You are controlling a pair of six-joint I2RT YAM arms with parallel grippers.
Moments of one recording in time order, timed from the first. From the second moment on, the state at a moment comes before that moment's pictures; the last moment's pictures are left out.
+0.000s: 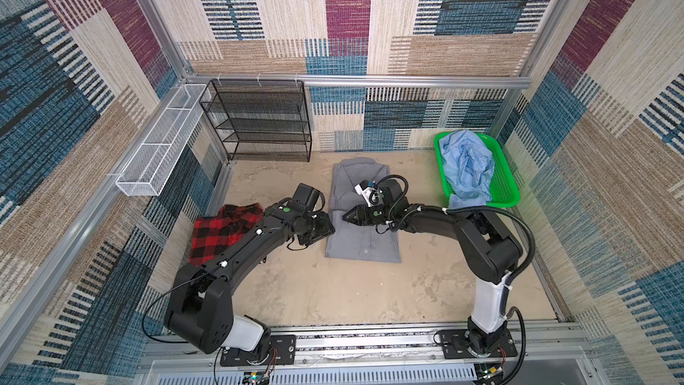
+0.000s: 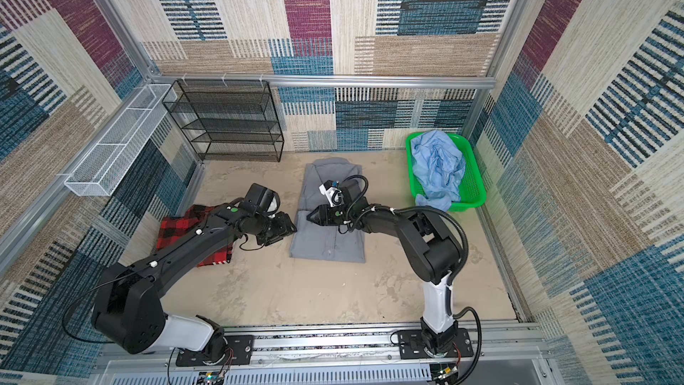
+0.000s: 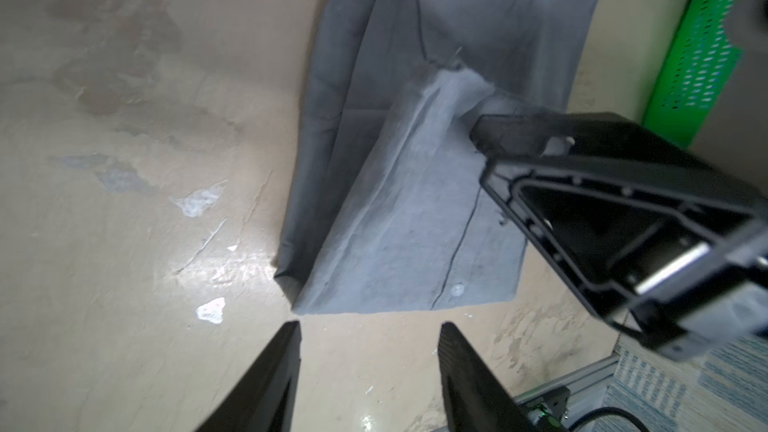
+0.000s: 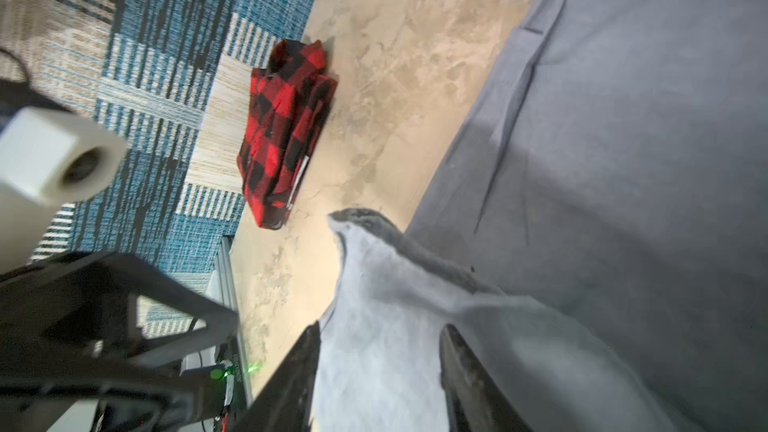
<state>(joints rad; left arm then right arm) -0.47 1.47 1.11 -0.70 0.21 -0.80 0.53 1.87 1.12 0.14 -0.66 0.55</state>
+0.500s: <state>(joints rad) -0.55 1.72 1.19 -0.51 0.27 -1.00 0.44 1.70 0.81 0.15 -0.54 0.59</state>
